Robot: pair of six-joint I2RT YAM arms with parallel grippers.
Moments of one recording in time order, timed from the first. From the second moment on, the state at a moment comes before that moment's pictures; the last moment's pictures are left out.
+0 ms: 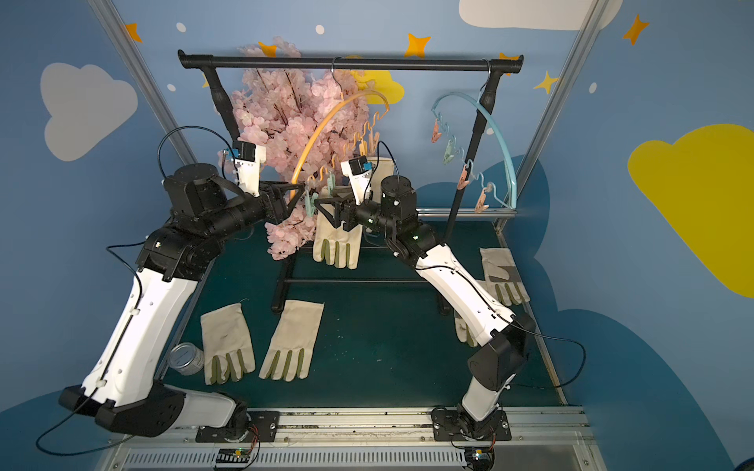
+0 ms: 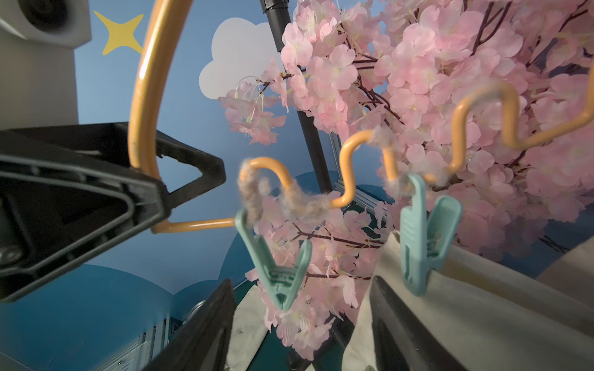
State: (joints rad) left arm -0.34 1.41 1.90 -0.64 0.25 -0.20; right arm 0.69 1.70 1.82 -0.11 -0.48 0.28
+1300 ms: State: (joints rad) left arm -0.33 1.43 1.92 -0.64 0.28 -0.19; right arm 0.73 1.89 2.09 -0.20 -0.51 0.40
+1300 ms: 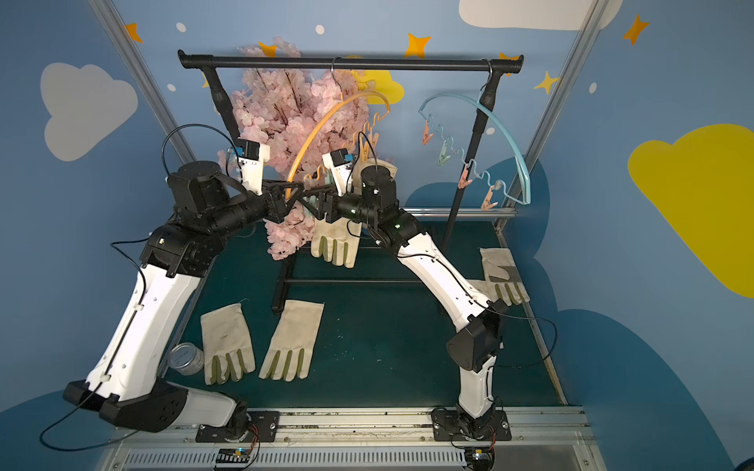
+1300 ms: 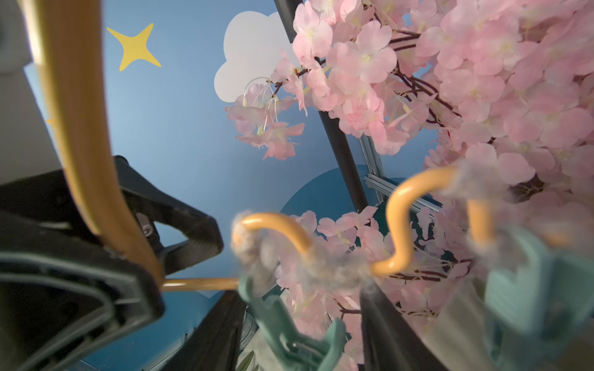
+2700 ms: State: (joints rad) left arm -0.30 1.32 1.81 -0.66 0.23 -0.22; right arm 0.73 1.91 2.13 -0.31 -0.47 0.35
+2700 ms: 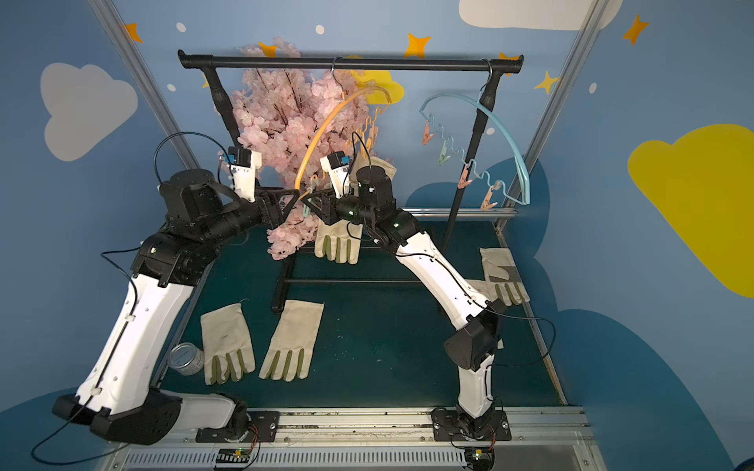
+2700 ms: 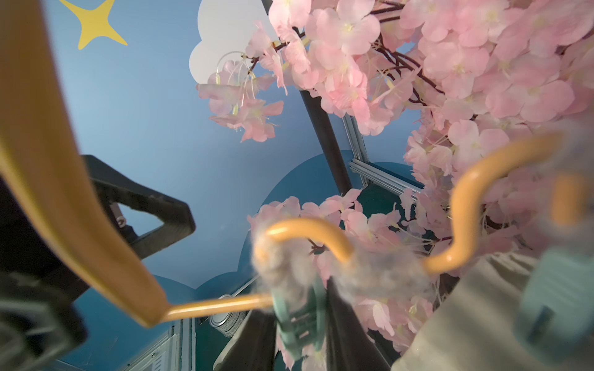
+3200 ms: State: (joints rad) left arm -0.19 0.96 1.12 -0.84 0.03 -0.43; right arm 0.73 1.91 2.13 -0.31 -0.47 0.35
